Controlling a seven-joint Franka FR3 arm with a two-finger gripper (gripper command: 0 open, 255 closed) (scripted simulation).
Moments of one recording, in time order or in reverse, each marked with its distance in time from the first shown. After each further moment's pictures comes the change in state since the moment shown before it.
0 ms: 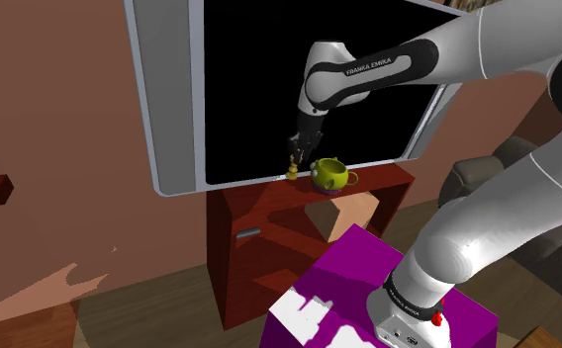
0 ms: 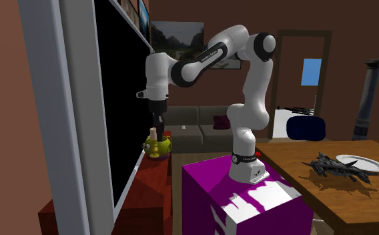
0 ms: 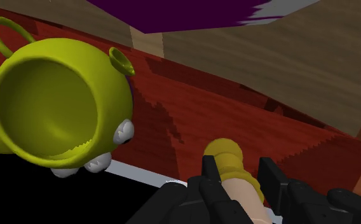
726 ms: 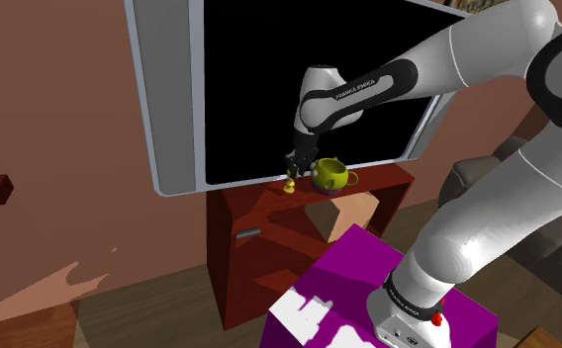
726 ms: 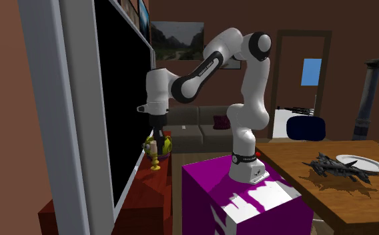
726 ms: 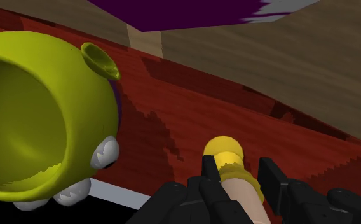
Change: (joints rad) arm -0.001 0.078 -0.001 -0.085 -0.003 0.163 0.002
